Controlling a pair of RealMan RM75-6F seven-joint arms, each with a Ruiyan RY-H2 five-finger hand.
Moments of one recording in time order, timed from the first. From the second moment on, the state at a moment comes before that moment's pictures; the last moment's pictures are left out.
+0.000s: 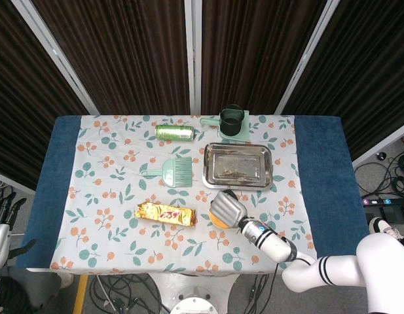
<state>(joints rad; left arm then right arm) 0.00 -1.20 -0.03 -1.46 1.49 1.55 -0.03 0.97 -1.57 -0.08 -1.54 -1.16 0.96 -1.20</state>
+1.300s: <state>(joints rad) 0.01 -1.19 -0.02 -1.46 1.49 1.55 -0.06 0.94 -1.59 -0.04 -1.54 -1.15 0.98 -1.18</state>
